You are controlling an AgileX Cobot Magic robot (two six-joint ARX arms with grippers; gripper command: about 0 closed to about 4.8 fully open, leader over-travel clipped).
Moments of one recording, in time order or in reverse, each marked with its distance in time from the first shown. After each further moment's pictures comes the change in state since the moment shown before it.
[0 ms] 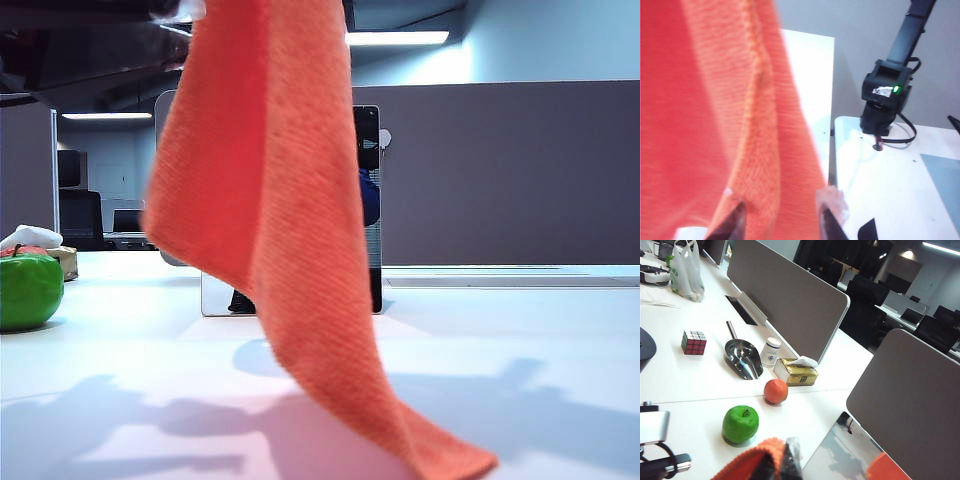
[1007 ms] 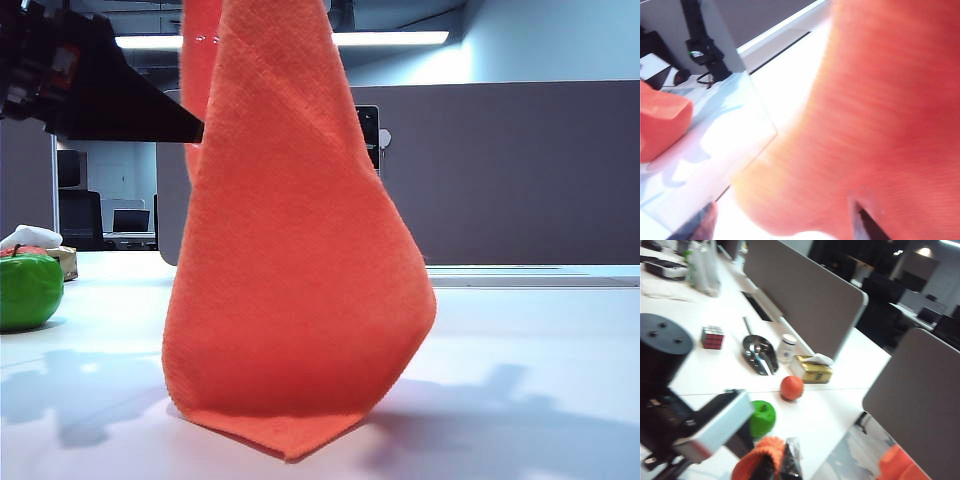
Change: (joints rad) left arm 0.008 0.097 0.000 0.171 -0.593 0.159; right arm 0.038 0.000 0.000 -0.040 -0.023 -0.002
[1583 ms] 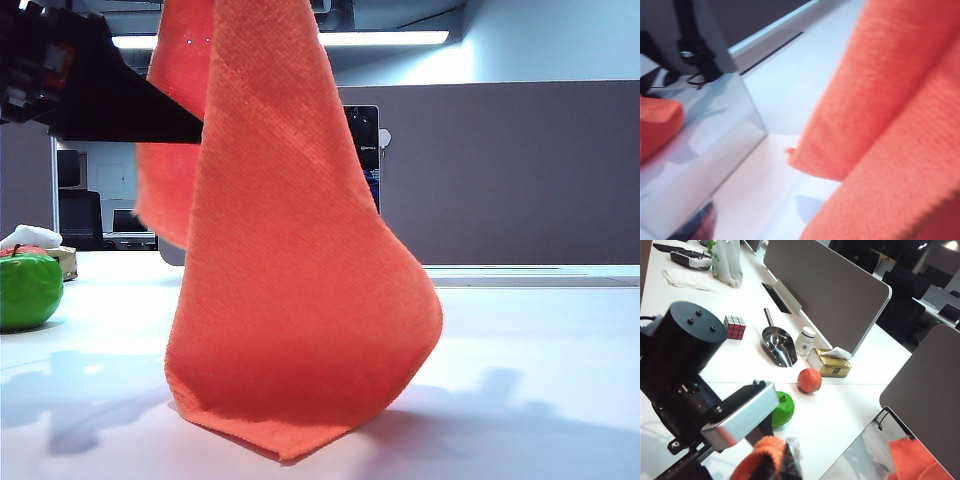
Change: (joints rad) left arm 0.009 0.006 0.000 -0.009 0.055 0.000; right arm 0.027 -0.007 0.000 -0.058 -0.019 -0.001
